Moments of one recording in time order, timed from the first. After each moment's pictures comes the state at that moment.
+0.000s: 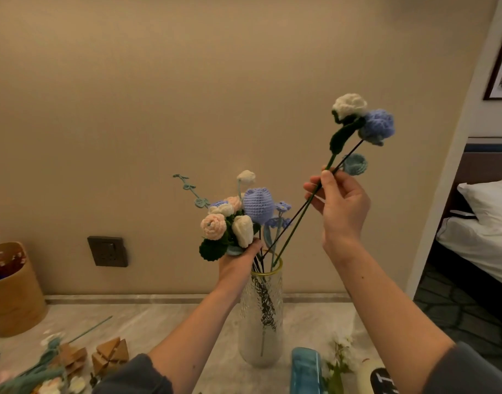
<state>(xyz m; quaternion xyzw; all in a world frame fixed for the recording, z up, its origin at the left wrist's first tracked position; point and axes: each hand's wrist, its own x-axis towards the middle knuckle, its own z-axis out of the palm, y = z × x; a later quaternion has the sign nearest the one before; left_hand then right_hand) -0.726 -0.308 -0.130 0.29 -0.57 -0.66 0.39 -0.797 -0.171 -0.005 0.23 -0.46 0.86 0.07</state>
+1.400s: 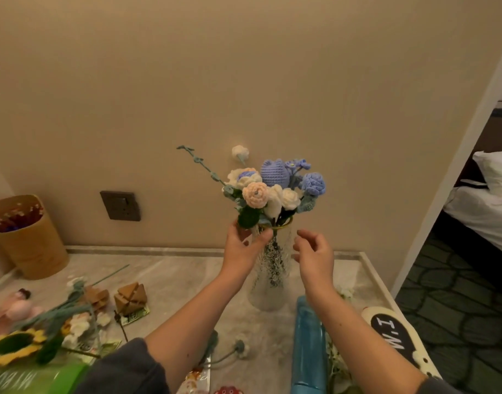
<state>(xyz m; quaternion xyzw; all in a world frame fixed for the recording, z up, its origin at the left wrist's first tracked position) -0.679 -0.285 -0.167 0.24 -0.63 -0.65 0.35 -0.747 -0.171 -0.166 0.13 -0.67 0.73 -0.08</state>
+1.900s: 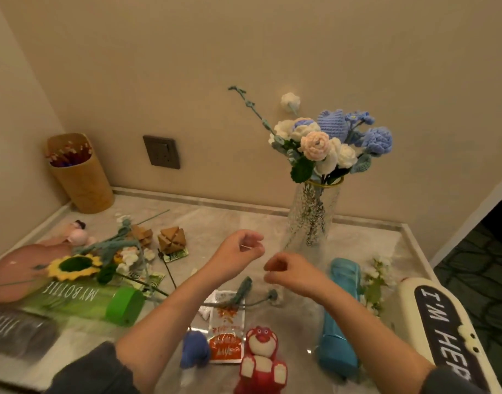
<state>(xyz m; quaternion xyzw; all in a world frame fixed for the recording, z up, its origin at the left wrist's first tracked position) -0.563 -0.315 -0.228 0.29 -0.76 -0.56 0.17 -0.681 -0.190 -0.229 0.42 -0.79 0.30 -0.33</state>
